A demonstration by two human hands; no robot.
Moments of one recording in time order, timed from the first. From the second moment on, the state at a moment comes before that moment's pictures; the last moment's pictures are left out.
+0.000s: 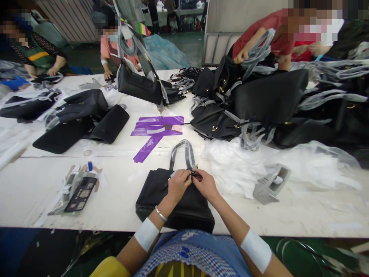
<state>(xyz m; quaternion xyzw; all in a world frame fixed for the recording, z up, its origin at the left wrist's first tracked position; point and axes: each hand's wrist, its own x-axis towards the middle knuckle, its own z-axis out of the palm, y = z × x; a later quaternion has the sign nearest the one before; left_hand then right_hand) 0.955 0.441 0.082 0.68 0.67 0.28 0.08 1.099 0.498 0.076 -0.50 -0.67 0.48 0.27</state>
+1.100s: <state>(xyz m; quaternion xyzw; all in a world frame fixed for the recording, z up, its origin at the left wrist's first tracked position) 0.964 0.436 0.073 0.39 0.67 0.50 0.38 1.096 0.488 0.068 -0.47 -0.47 0.67 0.33</state>
